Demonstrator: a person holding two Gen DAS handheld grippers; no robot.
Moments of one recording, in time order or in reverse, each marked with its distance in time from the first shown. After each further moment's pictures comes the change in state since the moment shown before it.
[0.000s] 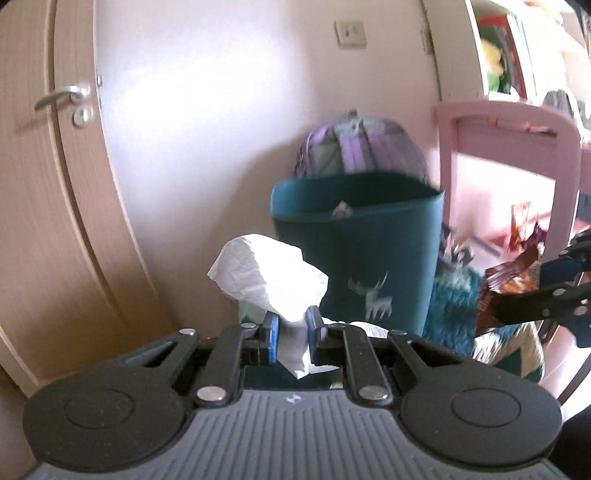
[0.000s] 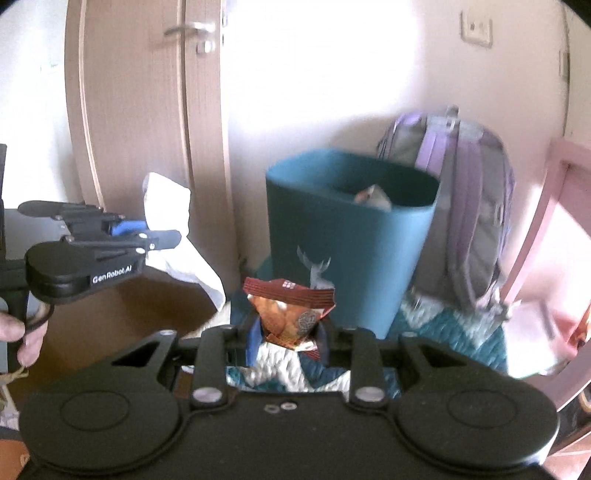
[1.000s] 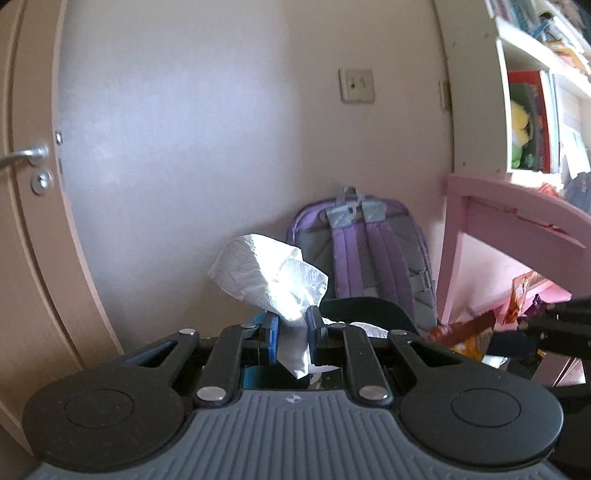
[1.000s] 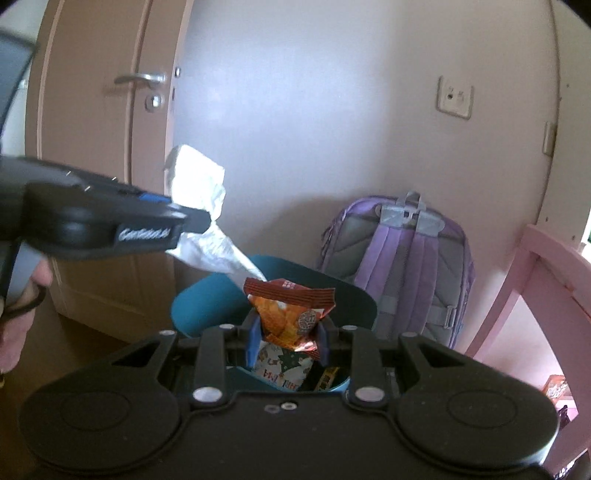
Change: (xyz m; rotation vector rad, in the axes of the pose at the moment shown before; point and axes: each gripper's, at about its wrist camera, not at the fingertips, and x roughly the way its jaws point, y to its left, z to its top) left arm 0.088 -0.016 0.171 -0.056 -0.039 -0.032; right arm 0.043 -0.059 0.113 -0.062 -0.115 -0.133
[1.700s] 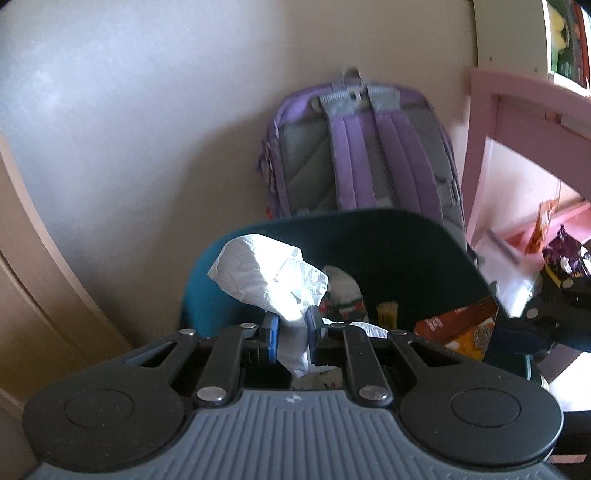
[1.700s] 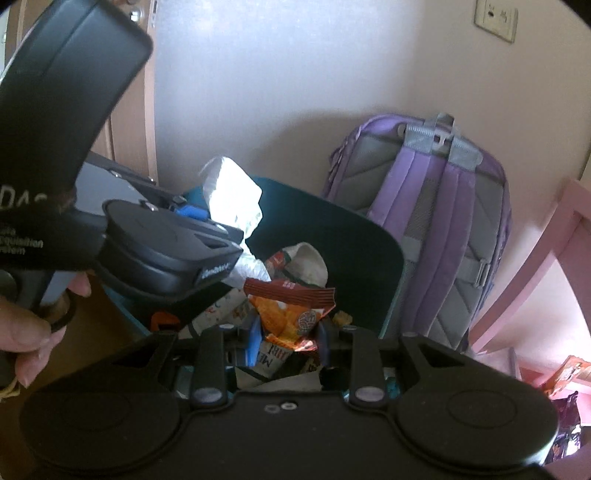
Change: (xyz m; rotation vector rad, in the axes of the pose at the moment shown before) left arm 0.141 -0.018 -0.034 0.053 0.296 -0.003; right arm 0.107 -0.014 -0.010 -0.018 0.246 0.024
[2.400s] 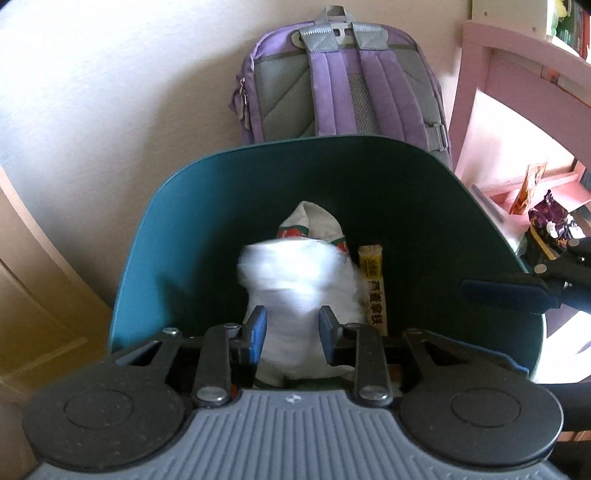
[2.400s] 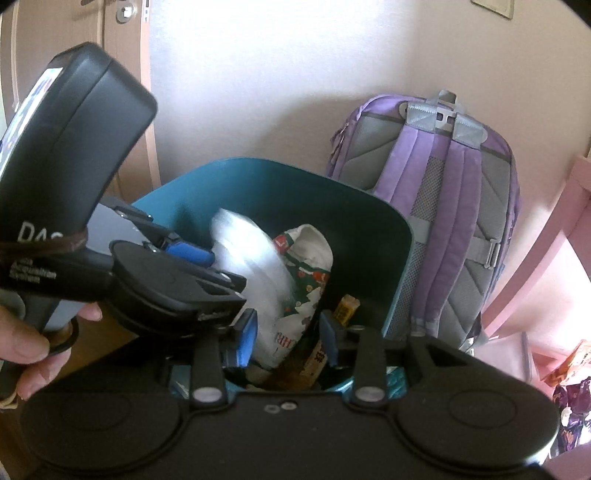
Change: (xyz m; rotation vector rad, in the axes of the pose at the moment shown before) left arm 0.020 -0.003 -0.016 0.000 0.155 -0.077; right arm 0.004 0.003 -0.003 0.041 0.021 0.023
